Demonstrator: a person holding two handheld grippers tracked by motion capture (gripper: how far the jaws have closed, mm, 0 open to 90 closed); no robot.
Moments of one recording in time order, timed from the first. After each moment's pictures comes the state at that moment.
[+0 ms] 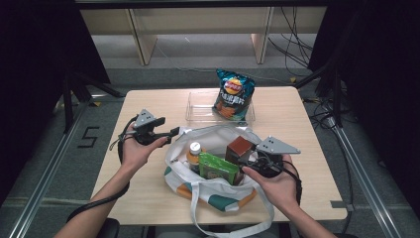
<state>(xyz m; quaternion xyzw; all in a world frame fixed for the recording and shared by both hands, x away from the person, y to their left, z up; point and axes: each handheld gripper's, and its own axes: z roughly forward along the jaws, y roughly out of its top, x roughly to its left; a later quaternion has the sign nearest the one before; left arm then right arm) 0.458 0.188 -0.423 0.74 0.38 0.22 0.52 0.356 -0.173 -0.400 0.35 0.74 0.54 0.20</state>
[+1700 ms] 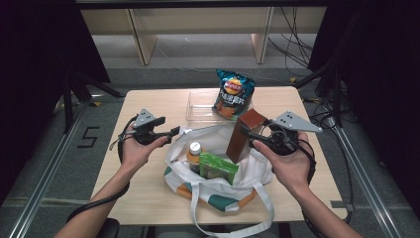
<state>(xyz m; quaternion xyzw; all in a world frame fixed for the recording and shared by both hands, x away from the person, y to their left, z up) 0.458 0.187 -0.421 0.73 0.38 0.22 0.52 0.370 -0.189 -0.333 0.38 0.69 0.57 0.24</state>
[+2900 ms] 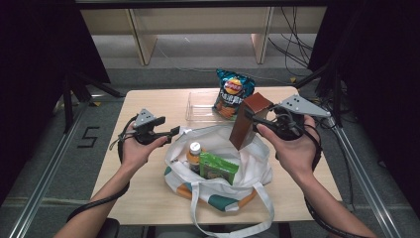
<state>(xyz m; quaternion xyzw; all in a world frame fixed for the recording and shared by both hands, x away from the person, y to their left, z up) 0.458 0.187 -0.421 0.73 0.38 0.22 0.52 0.383 -0.193 -0.299 0.38 0.67 0.58 0.27</state>
